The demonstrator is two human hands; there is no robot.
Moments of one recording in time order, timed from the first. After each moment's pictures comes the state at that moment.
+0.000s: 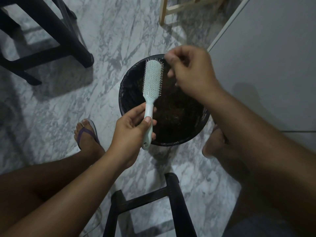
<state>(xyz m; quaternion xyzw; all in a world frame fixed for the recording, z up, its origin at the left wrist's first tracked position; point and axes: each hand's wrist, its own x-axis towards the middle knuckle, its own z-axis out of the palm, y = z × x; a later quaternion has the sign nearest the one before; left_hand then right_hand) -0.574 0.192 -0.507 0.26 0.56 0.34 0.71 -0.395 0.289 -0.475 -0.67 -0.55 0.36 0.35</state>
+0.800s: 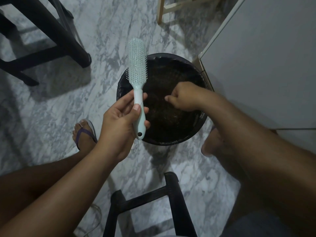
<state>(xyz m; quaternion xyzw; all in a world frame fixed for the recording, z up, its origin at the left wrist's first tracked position) -0.580 0.209 -0.493 0.21 0.51 0.41 0.72 -0.376 0.281 -0.507 -0.64 -0.63 0.42 -0.14</state>
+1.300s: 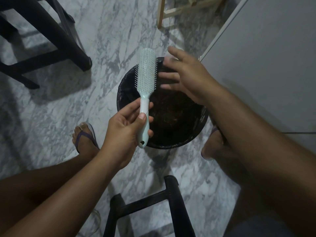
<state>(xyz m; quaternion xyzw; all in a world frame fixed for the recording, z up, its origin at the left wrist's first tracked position) -0.578 0.202 -0.498 0.24 0.51 0.38 0.73 -0.386 0.298 -0.479 -0.60 -0.36 0.64 0.33</state>
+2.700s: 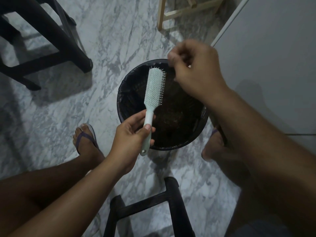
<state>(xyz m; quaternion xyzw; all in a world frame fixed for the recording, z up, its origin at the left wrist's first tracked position) -0.574 0.189 -0.514 0.28 0.57 0.32 0.70 -0.381 0.294 -0.462 -0.67 -0.61 0.25 0.34</state>
